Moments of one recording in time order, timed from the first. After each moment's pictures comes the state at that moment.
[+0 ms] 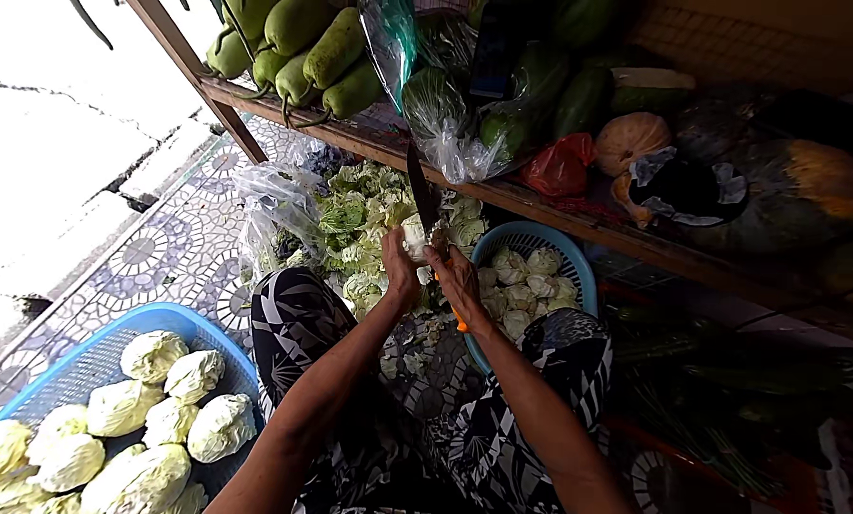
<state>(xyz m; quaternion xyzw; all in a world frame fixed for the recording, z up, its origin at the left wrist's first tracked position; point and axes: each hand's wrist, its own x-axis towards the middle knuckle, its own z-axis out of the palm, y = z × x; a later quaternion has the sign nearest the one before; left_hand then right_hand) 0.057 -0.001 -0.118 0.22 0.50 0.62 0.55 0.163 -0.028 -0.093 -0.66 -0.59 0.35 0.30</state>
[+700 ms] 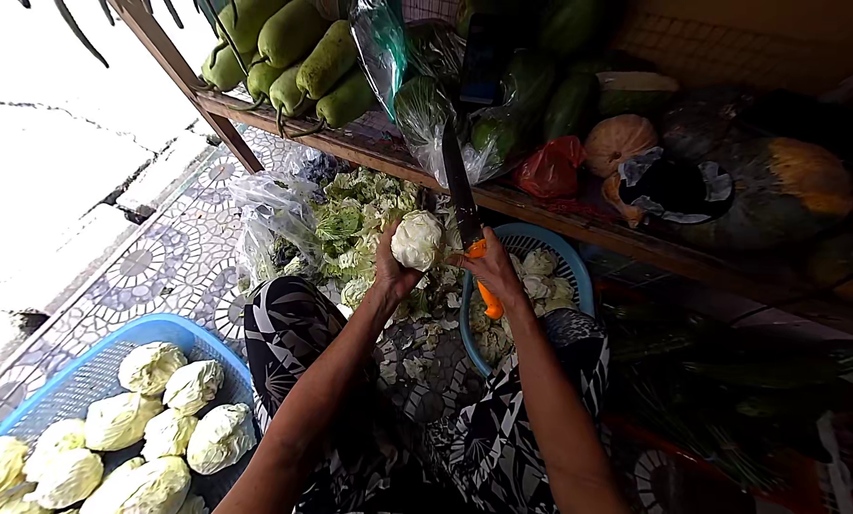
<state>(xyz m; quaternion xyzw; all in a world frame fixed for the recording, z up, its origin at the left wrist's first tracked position) 0.043 0.002 -0.088 0.11 0.31 0.57 0.76 0.224 -0.015 -0.068 -0.65 -0.59 0.38 0.31</state>
